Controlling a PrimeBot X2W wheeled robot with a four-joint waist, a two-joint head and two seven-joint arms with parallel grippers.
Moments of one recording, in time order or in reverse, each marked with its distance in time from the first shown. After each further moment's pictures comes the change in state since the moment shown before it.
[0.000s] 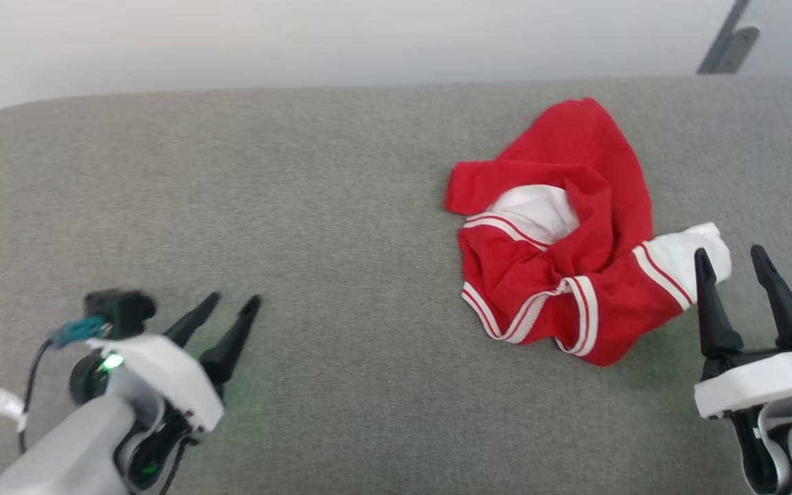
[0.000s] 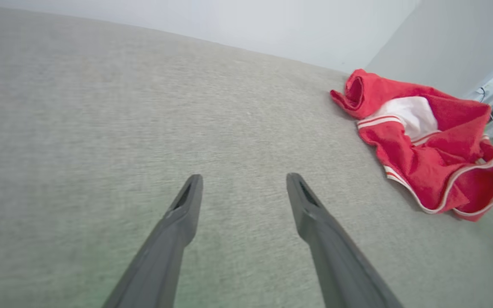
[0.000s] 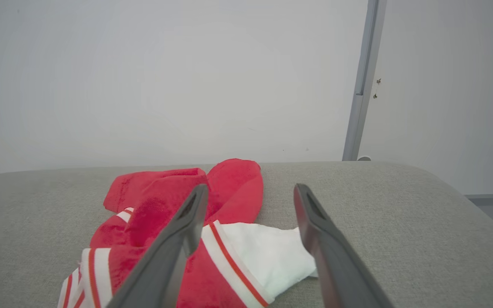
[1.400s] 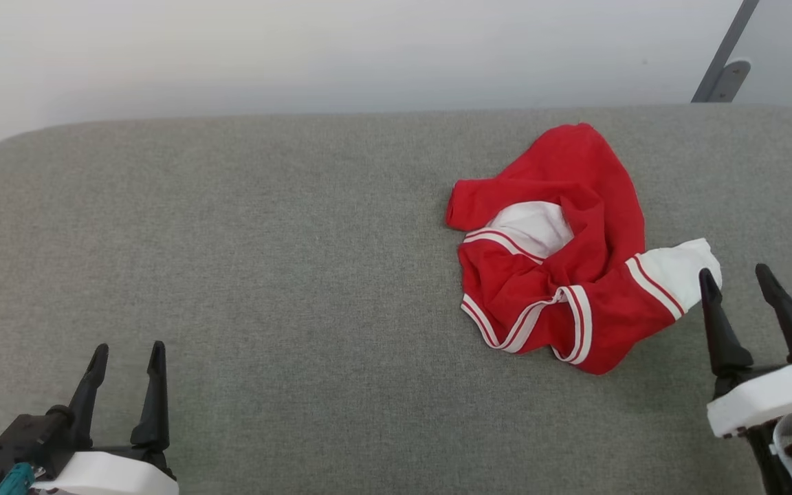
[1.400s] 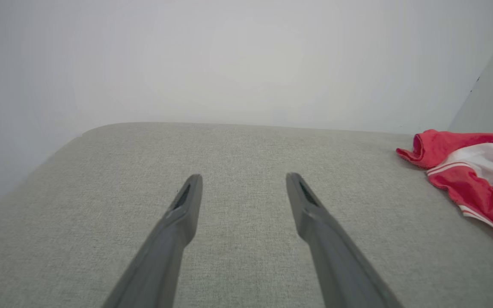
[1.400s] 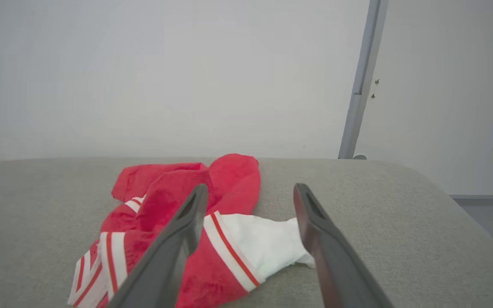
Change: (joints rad) left arm 0.588 -0.360 0.996 -0.389 0.913 0.004 0.000; right arm 0.075 -0.005 -0.029 -0.100 -0.006 0.000 0.095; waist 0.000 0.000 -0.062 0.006
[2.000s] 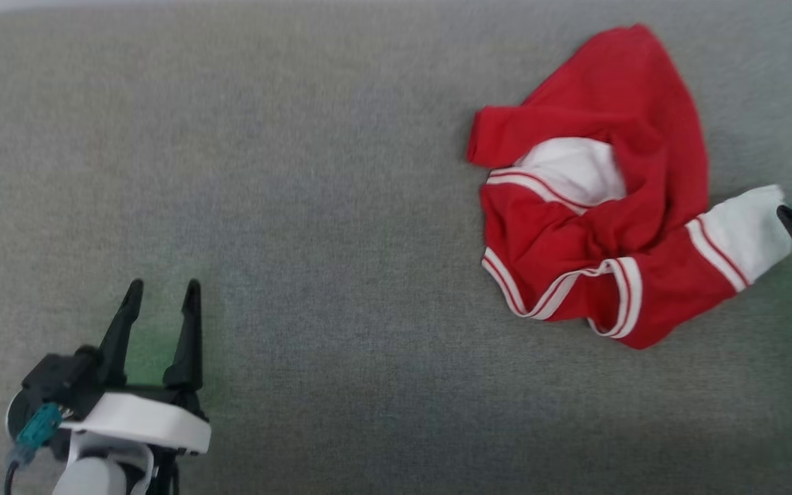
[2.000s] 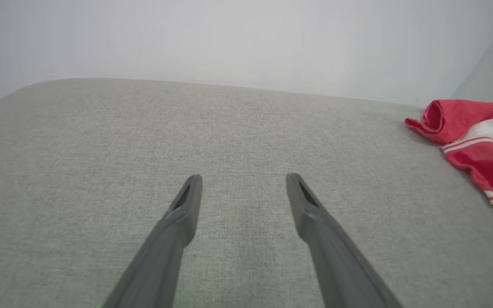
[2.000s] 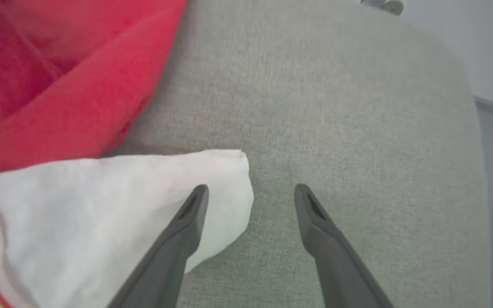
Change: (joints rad) left arm -0.132 -0.015 -0.081 -0.003 -0.033 -0.001 0.000; right arm -0.402 -0.408 0.207 0.194 0.221 0.000 0.668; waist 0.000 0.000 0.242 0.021
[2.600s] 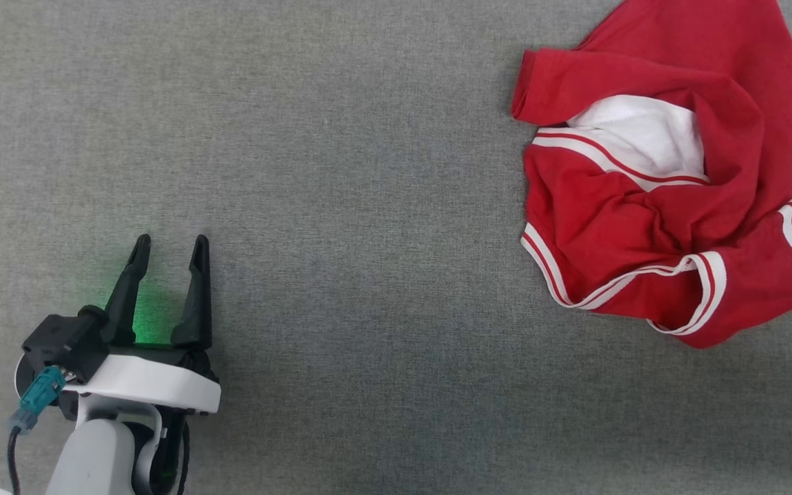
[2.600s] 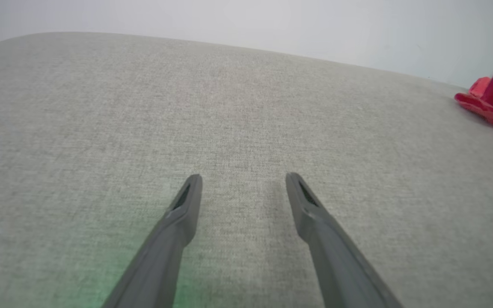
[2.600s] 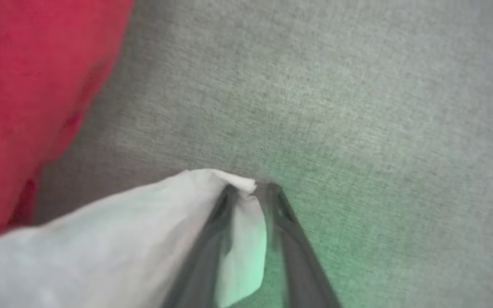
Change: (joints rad) left arm -0.099 -0.016 -0.019 0.007 -0.015 0.000 0.000; right arm -0.151 -0.131 0.148 -0.008 0.166 0.000 0.281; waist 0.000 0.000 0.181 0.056
